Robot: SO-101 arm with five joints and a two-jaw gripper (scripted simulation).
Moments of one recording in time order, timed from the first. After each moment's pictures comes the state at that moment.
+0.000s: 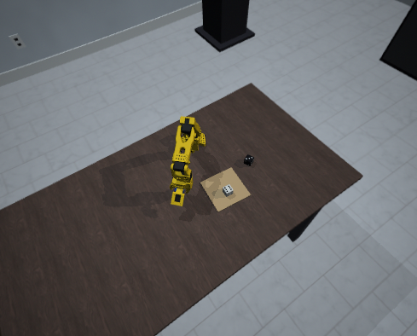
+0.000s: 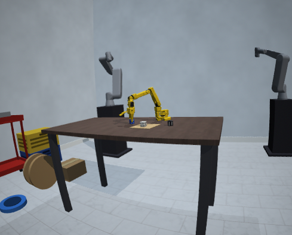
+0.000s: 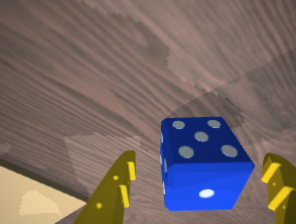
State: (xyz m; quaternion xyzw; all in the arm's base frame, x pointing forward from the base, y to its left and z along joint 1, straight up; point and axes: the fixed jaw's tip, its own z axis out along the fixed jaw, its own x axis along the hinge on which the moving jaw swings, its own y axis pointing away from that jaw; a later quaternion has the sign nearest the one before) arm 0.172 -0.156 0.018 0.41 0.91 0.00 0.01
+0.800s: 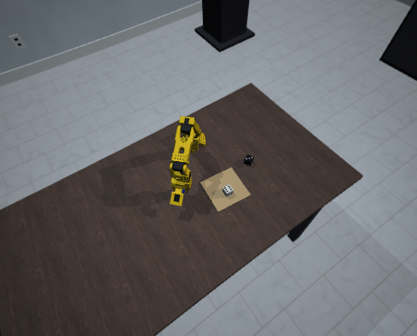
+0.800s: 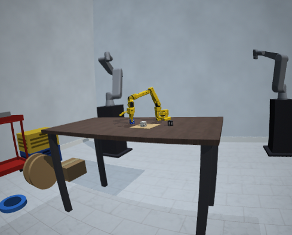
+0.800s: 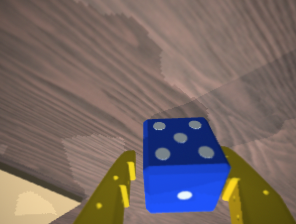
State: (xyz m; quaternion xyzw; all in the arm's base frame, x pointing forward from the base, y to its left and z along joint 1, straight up) arm 0.169 -0.158 0.017 0.40 0.92 0.00 0.01
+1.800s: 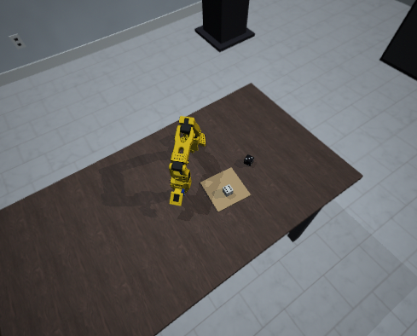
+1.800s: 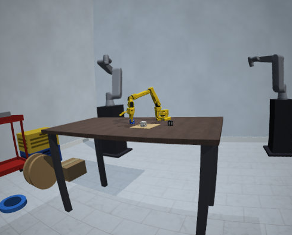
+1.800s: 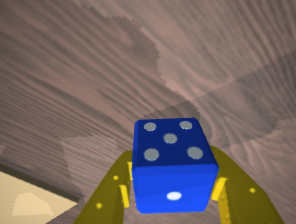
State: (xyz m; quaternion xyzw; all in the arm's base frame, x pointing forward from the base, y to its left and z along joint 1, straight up) arm 0.167 -0.159 0.017 0.40 0.92 0.00 0.01
